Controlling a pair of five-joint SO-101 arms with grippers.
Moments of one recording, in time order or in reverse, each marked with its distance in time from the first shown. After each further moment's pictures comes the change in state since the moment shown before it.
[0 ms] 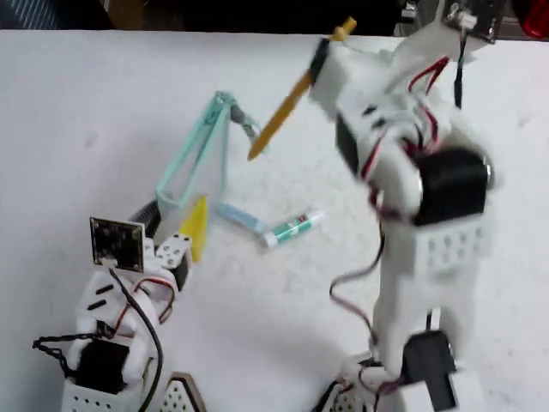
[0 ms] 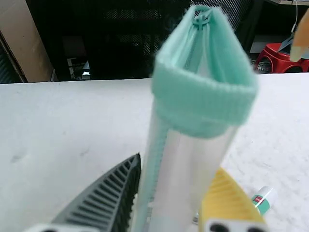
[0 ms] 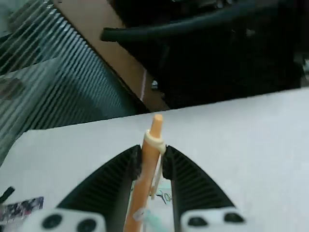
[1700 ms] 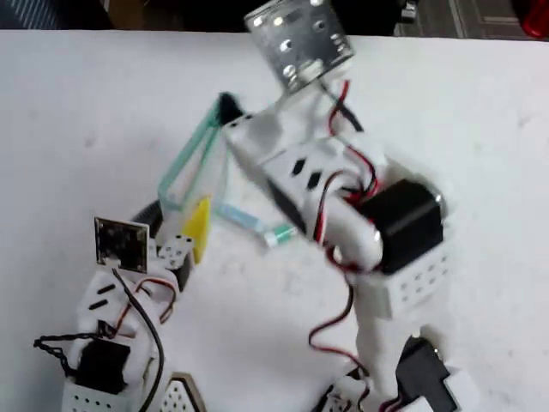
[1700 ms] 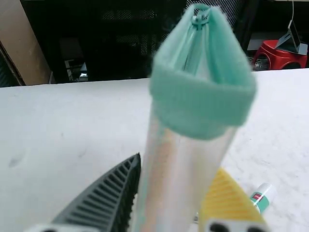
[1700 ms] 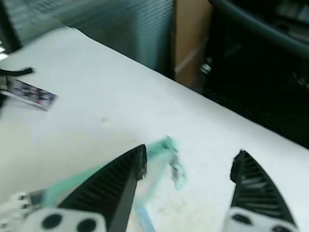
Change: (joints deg) left arm 0.7 0.2 0.0 -0.2 -1.1; right arm -12.7 0.4 2.6 4.4 24.4
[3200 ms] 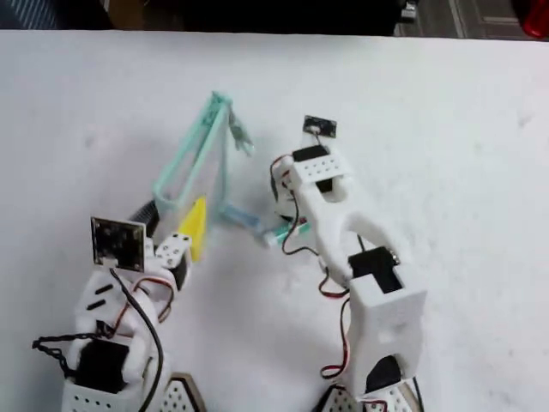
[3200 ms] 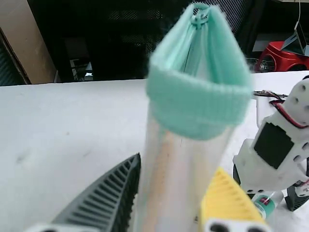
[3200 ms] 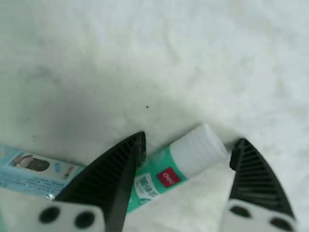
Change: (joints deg) left arm -1.2 0.0 0.0 0.0 0.1; right arm 11.8 37.4 45.7 -24.3 -33.1
